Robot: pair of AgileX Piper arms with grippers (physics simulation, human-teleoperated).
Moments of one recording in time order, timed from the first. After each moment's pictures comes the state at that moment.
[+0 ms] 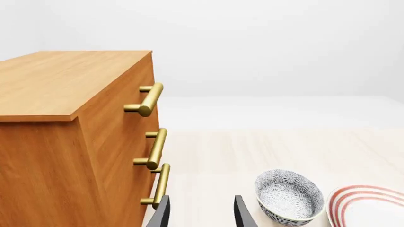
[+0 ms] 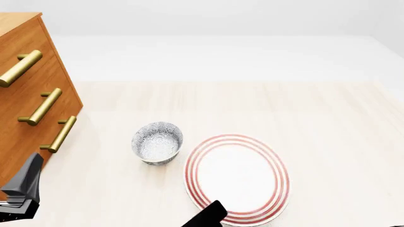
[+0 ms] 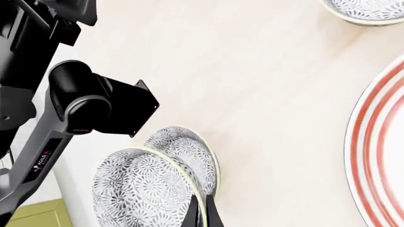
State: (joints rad) left arm 0.00 0.01 0.00 0.00 0.01; right arm 1.41 1.44 -0.62 0.02 0.75
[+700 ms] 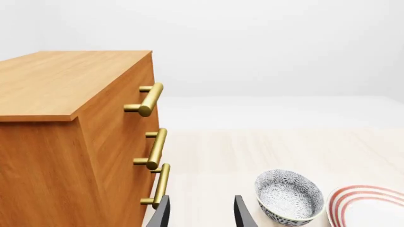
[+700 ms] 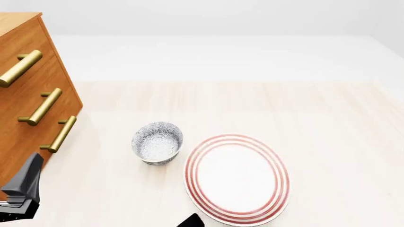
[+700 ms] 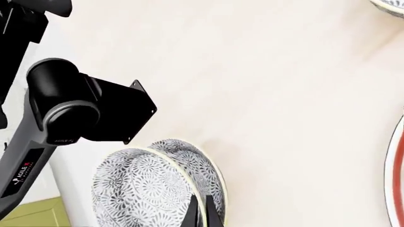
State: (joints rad) left arm 0.00 0.01 0.00 0.00 0.01; right arm 1.43 1.64 -0.66 -0.12 0.76
